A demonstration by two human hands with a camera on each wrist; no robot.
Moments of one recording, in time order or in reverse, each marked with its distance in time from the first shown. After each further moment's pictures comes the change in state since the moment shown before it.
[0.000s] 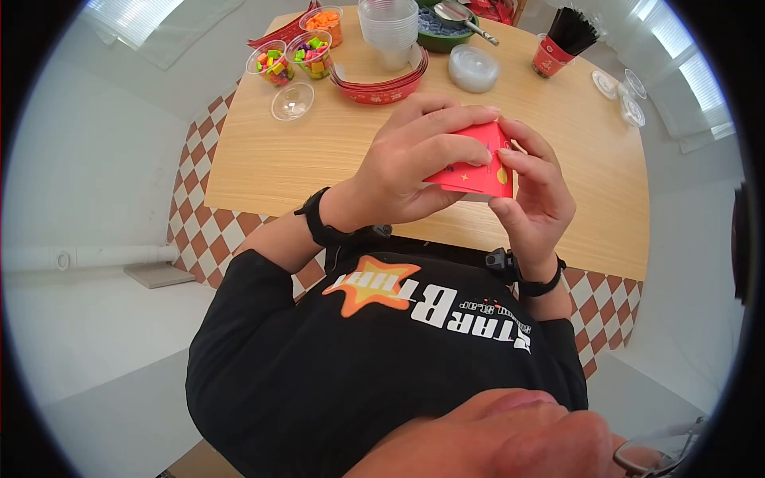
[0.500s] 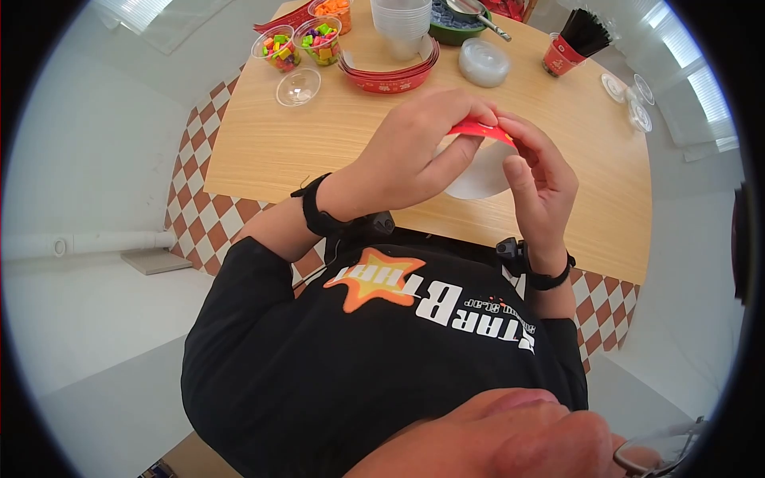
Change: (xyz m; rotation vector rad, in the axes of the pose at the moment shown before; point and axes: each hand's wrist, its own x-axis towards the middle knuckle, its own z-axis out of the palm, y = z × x) left_hand 0.002 0.001 -0.006 -0.118 -0.112 -0.347; right_hand 0.010 -0.002 0.005 -0.104 0.019 0.246
